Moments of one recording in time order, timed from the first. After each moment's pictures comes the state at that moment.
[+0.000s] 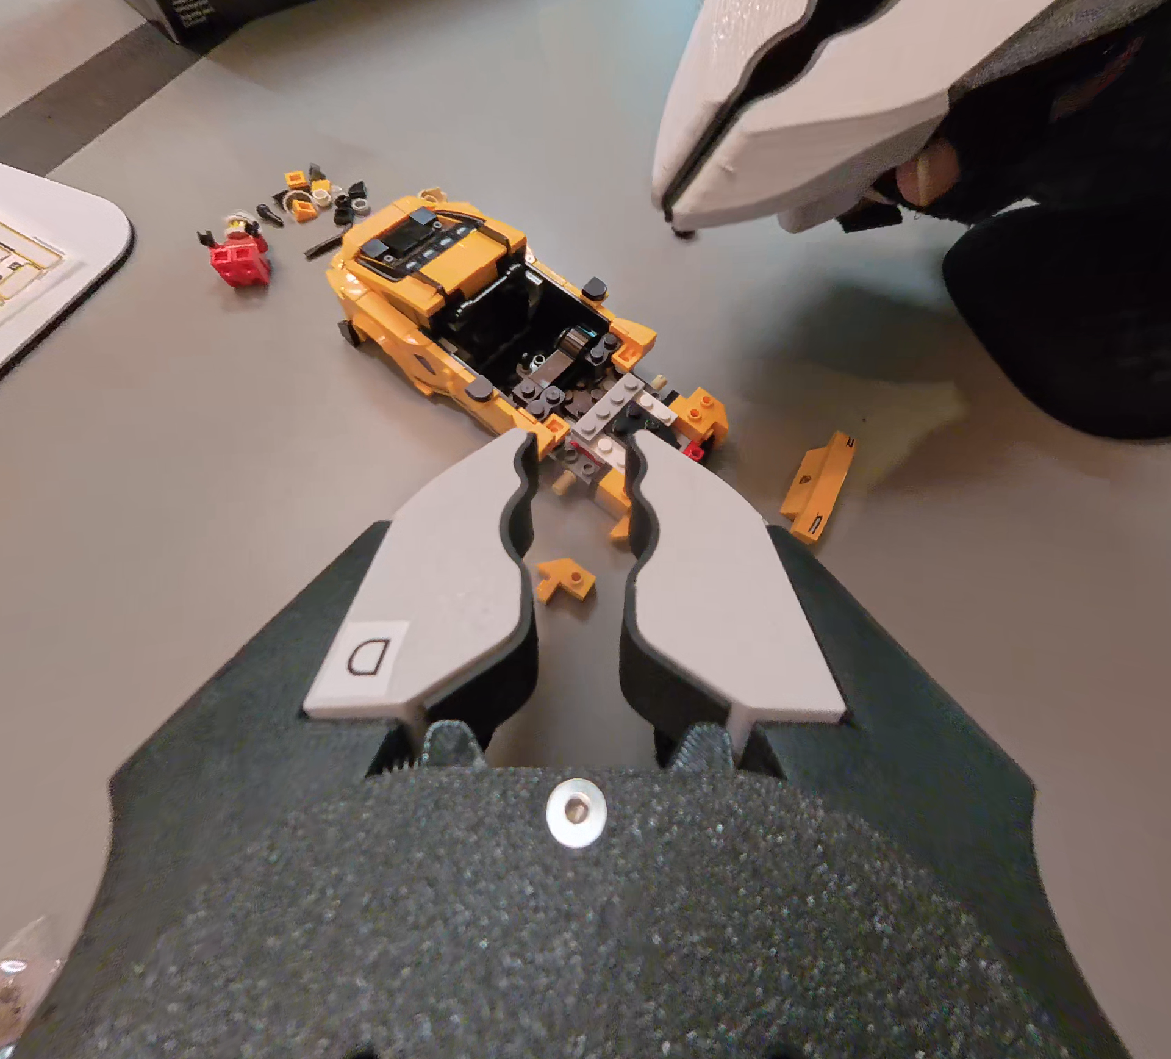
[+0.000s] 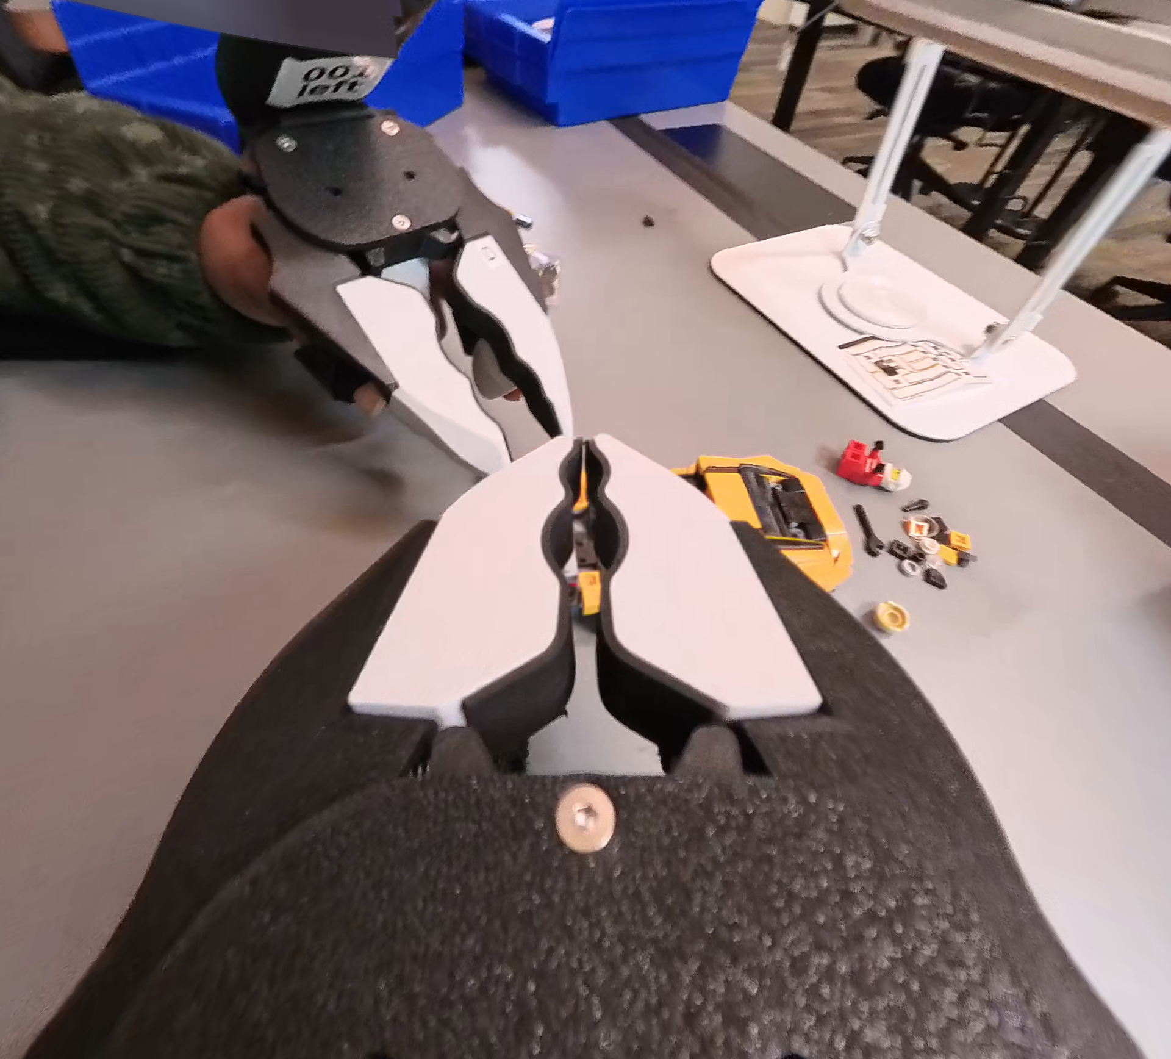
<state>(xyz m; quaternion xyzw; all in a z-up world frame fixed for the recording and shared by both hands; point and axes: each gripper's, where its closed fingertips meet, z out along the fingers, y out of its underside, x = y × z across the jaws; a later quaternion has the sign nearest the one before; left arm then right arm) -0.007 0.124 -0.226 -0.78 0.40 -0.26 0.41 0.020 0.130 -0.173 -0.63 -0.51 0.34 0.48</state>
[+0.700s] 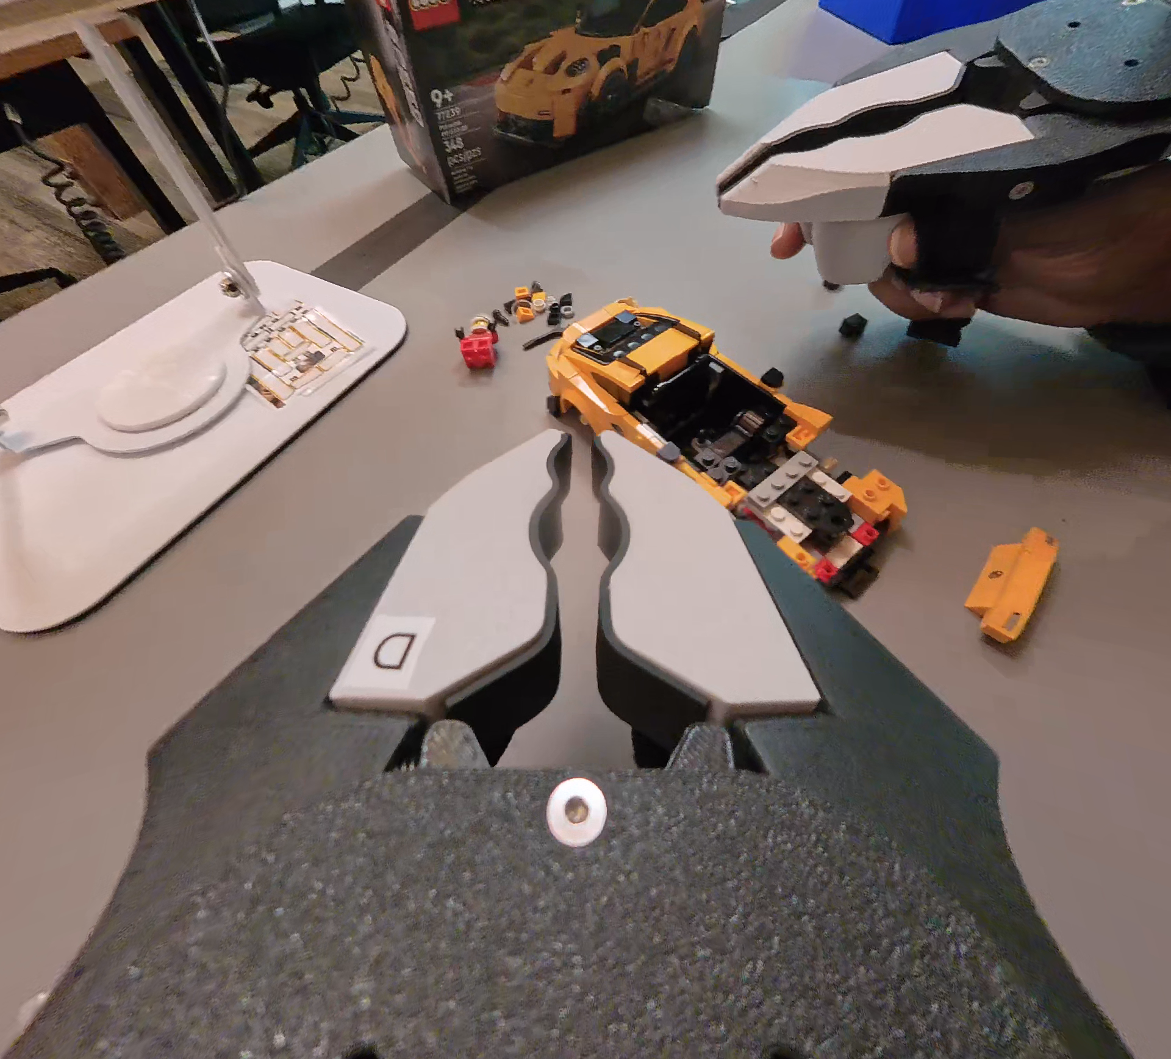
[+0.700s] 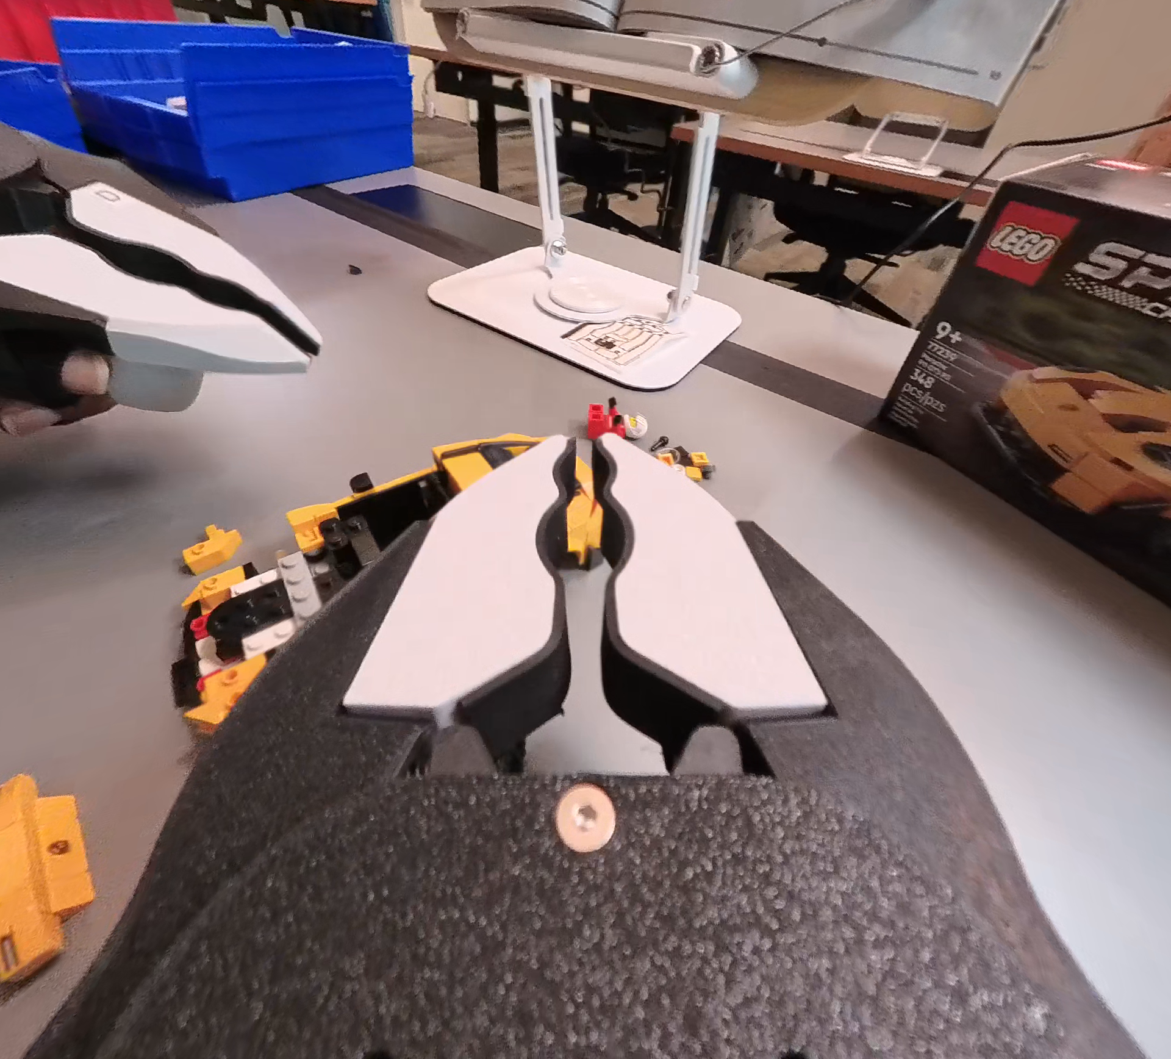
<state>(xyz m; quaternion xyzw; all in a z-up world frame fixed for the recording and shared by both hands) -0.043 0.171 -0.199 -0.75 0.34 -0.19 0.53 0.064 0.208 -0.183 -0.68 -0.33 0.23 0.60</state>
